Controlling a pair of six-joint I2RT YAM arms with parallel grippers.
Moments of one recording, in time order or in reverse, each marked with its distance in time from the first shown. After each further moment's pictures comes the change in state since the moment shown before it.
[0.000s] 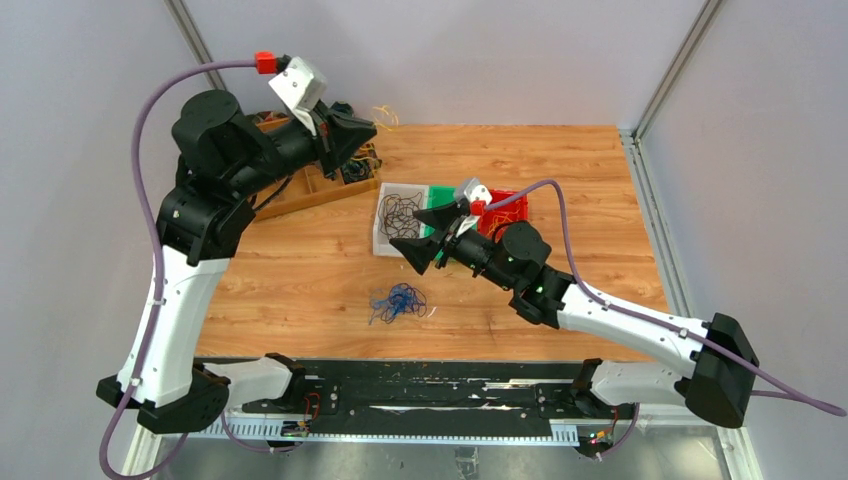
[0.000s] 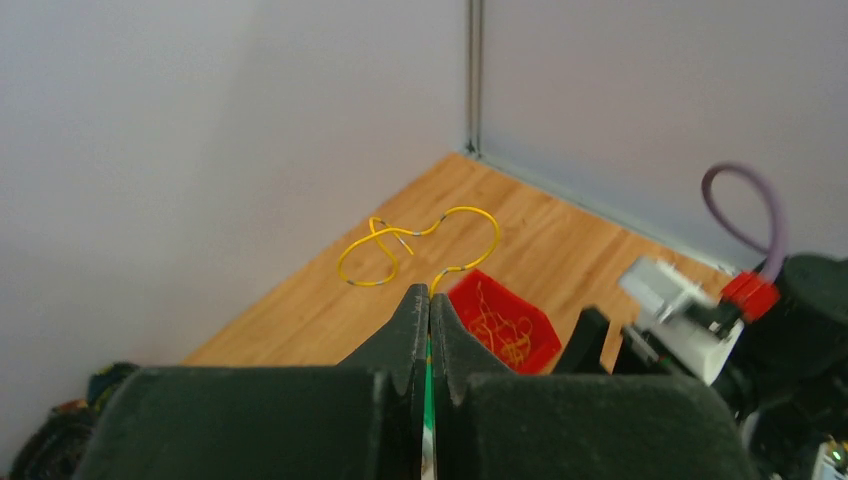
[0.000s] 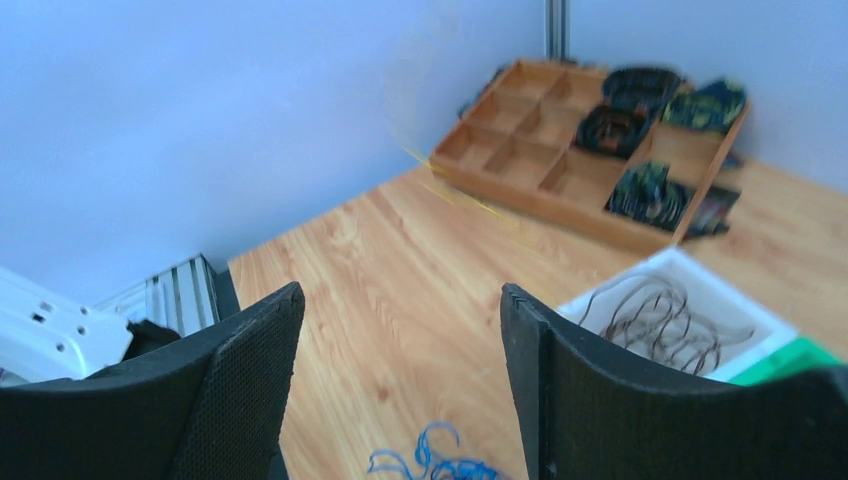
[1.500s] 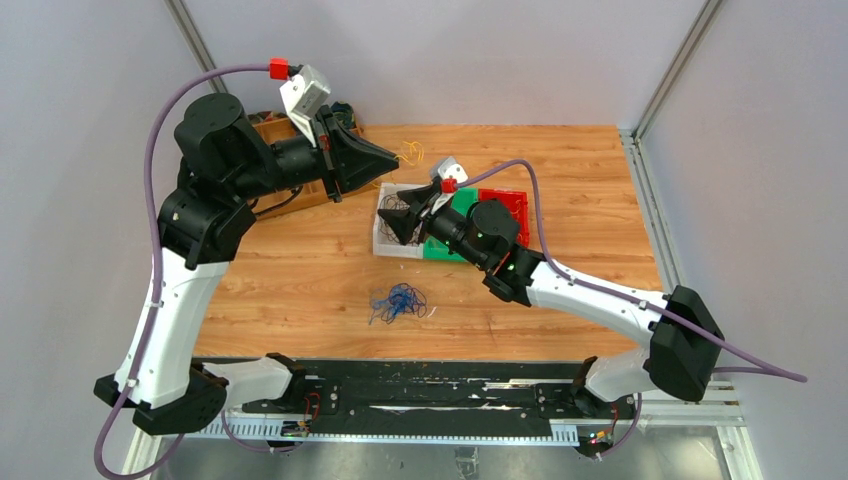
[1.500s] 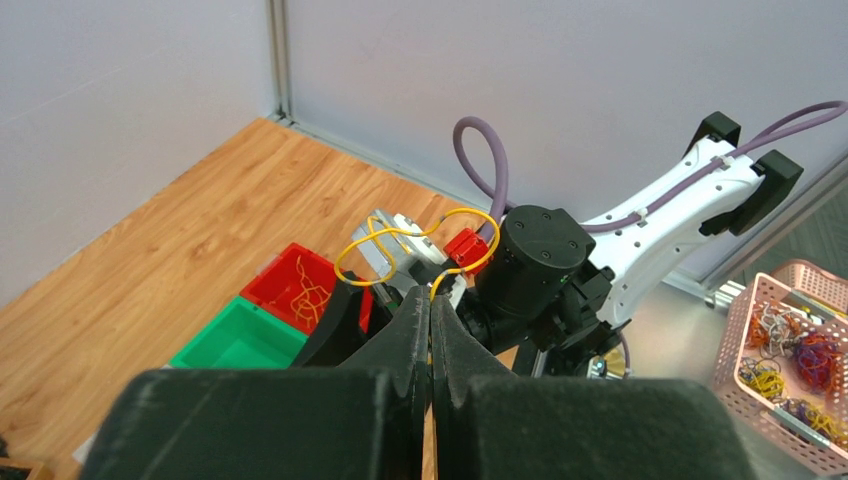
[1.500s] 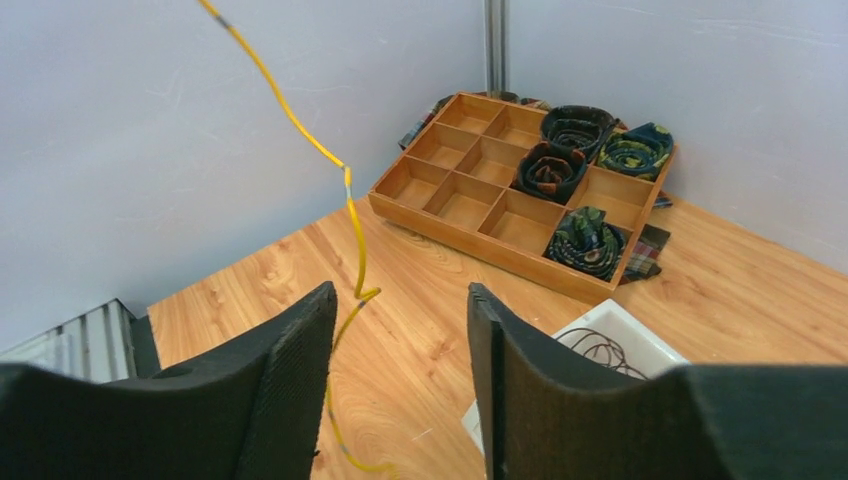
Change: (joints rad) left arm -0.041 0.000 -0.002 -0.037 0.262 -0.219; right arm -0.036 0.202 0.176 0.027 0.056 -0.069
